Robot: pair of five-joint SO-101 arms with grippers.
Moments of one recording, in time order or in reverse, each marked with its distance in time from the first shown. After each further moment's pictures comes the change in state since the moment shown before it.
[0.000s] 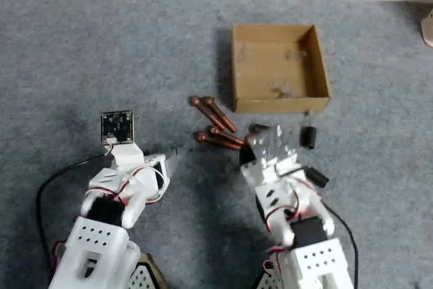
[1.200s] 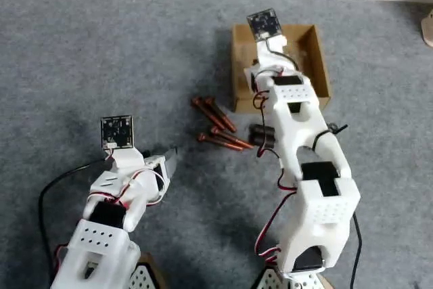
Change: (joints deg) left arm -0.3 0.0 4.0 -5.6 0.0; right arm 8.6 101.1 -78.4 -7.2 -0.3
